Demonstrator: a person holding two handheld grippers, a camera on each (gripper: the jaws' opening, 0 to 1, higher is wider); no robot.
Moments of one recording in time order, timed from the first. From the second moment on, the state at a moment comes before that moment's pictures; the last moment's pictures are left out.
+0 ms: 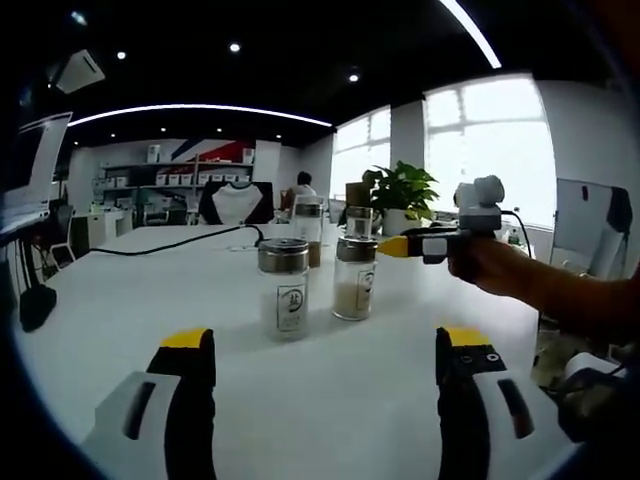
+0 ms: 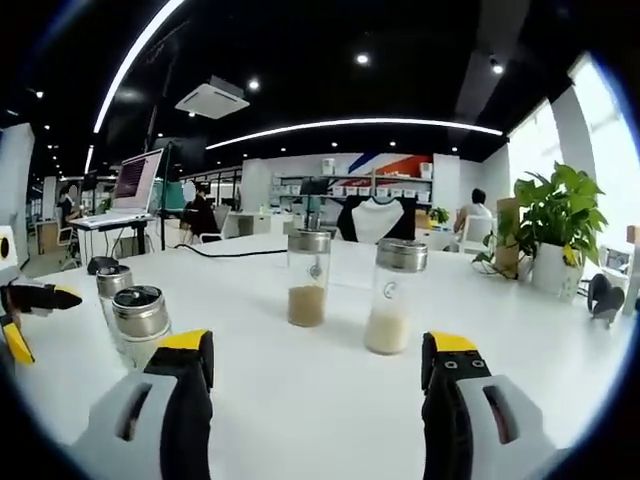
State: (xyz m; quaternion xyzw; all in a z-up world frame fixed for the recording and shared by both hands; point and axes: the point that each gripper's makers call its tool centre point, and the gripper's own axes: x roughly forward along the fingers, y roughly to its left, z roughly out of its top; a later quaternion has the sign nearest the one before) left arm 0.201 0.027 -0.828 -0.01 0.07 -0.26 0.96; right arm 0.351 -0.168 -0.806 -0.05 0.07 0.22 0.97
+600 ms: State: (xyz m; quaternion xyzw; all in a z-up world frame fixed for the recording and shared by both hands) left arm 0.200 0.019 -0.819 0.01 0.07 -0.27 0.96; right arm 0.368 -0.135 -0.810 -0.04 0.06 0.27 0.96
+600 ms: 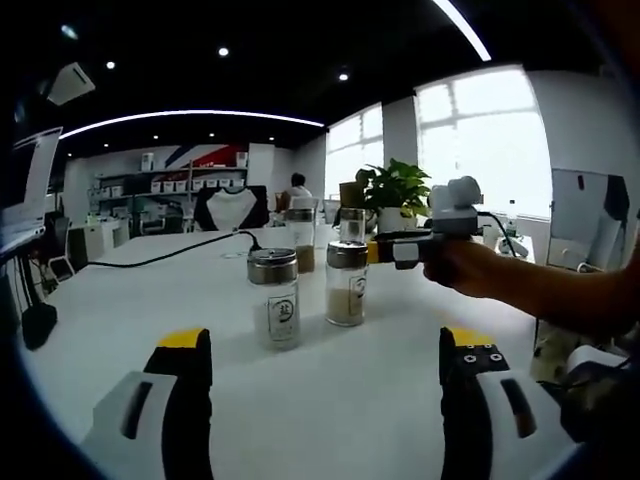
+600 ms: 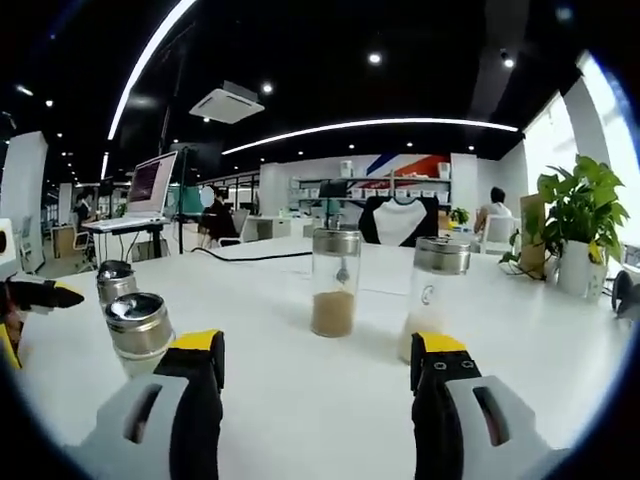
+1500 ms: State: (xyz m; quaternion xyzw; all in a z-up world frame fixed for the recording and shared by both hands) left arm 0.209 0.008 -0.808 -0.01 0.05 -0.28 0.96; right arm 0.419 -0.116 -0.800 -0.05 0.04 0.28 0.96
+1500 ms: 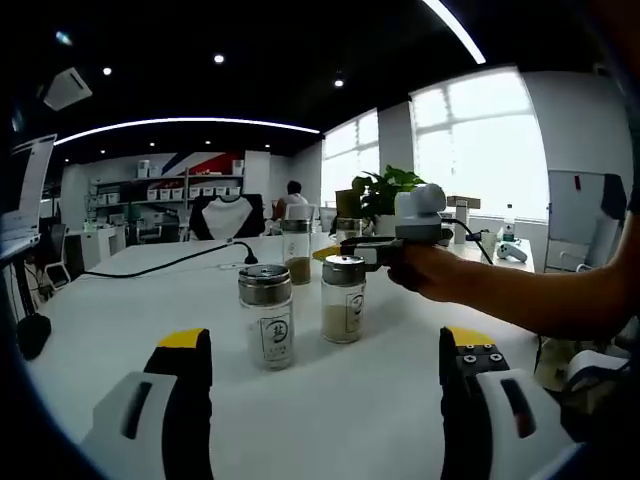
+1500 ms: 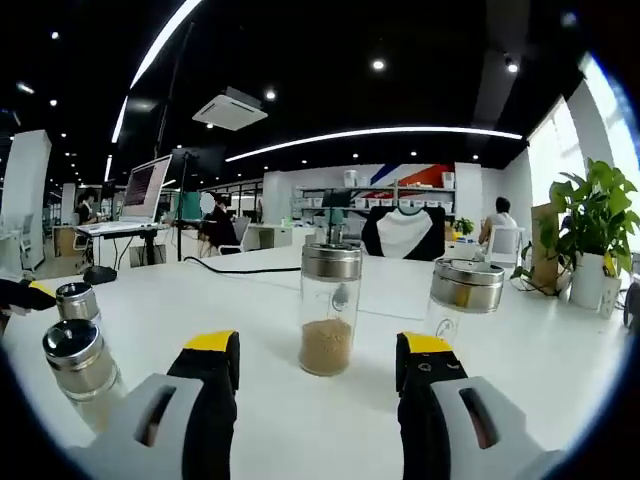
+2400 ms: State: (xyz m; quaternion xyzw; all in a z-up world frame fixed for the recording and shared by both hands) left arm 0.205 0.012 -0.807 -0.01 0.04 -0.27 0.96; right arm 0.486 -0.086 -0.817 -0.08 0.05 0.27 0.96
